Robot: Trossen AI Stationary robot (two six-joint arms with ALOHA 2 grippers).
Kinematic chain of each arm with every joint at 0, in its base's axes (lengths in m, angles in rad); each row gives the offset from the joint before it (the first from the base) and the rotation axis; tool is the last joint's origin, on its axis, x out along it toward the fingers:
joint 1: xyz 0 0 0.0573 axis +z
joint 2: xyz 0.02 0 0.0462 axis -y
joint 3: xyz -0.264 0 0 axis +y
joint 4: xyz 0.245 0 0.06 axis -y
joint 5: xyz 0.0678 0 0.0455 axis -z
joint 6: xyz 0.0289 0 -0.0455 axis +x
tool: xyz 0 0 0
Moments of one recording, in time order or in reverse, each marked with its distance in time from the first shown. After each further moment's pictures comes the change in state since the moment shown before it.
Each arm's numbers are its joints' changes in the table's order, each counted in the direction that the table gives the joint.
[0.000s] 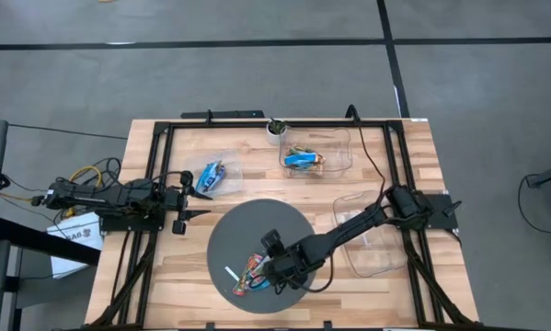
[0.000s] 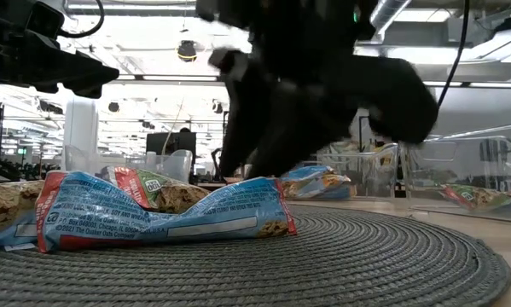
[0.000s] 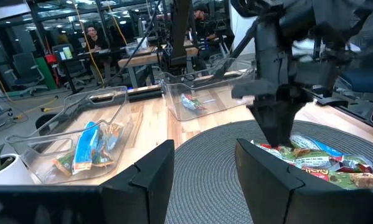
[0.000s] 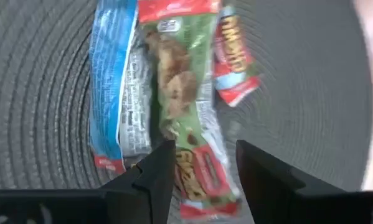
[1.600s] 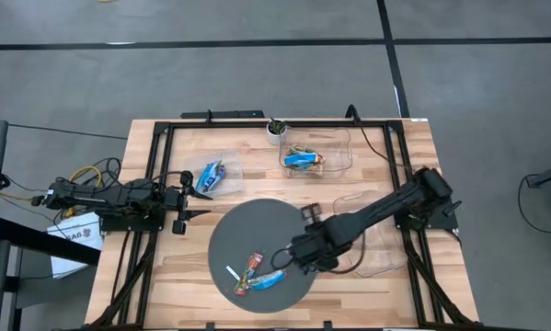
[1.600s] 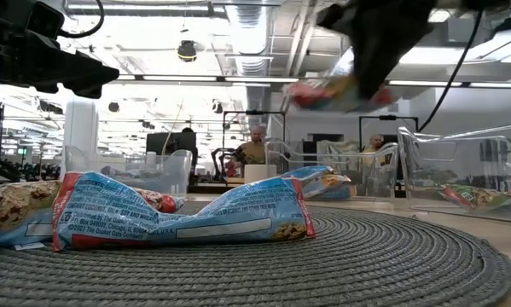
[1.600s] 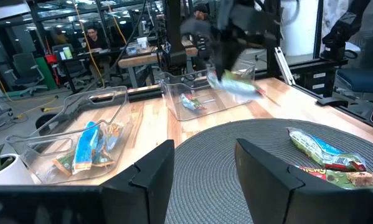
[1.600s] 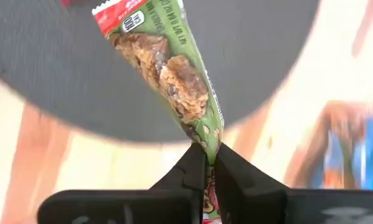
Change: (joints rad) left arm 0.000 0.000 0.000 0.000 0.000 0.000; right arm -0.001 0.281 0.002 -0.611 0.028 0.426
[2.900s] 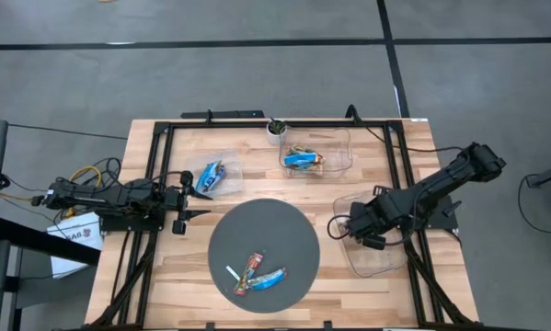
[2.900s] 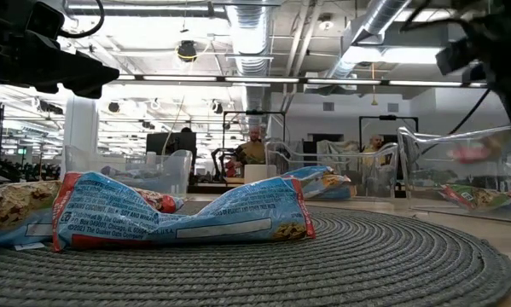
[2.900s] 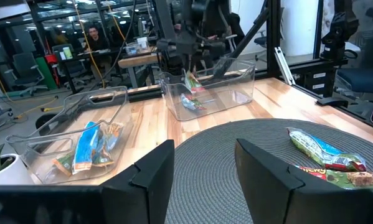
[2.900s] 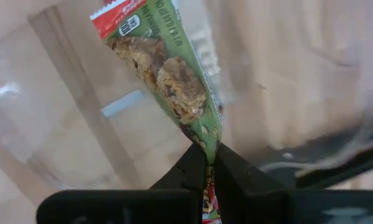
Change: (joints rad) left arm 0.000 0.000 0.000 0.000 0.000 0.000; right arm -0.010 0.551 0.681 -0.142 -0.223 0.617
